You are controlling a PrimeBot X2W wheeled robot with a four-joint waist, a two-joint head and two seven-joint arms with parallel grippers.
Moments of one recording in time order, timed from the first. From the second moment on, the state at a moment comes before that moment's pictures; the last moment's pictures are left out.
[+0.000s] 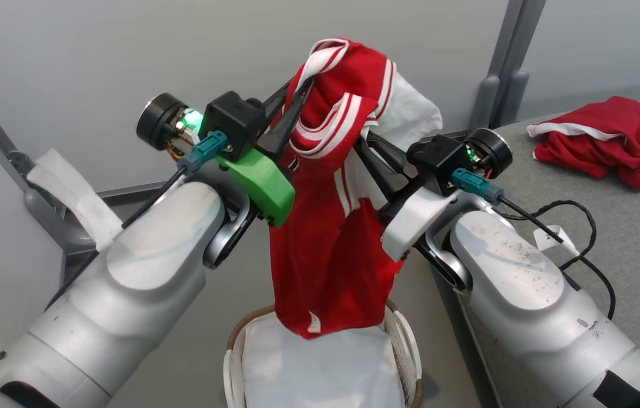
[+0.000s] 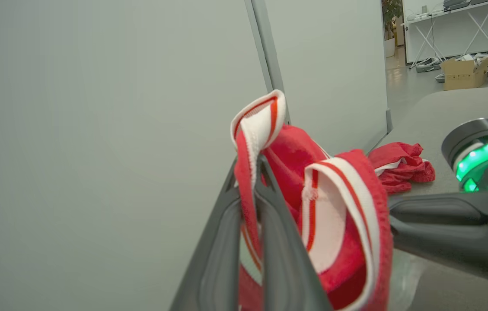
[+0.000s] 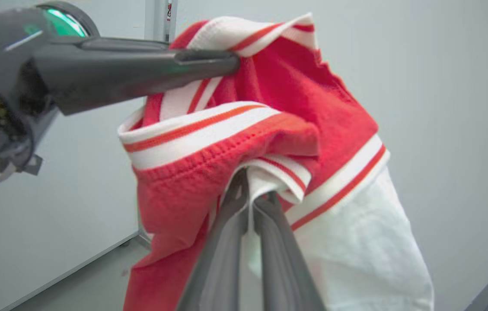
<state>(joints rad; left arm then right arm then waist) -0.96 0.25 -0.98 0.52 -0.66 -0.03 -0.25 -0.76 -0.10 0.62 0.52 0.32 0.13 -0.26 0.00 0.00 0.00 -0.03</state>
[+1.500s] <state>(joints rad) -0.37 0.06 -0.55 0.50 -0.36 -0.12 -0.26 -0.71 -0.18 0.40 0.49 0.20 0.13 -0.26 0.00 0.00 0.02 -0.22</state>
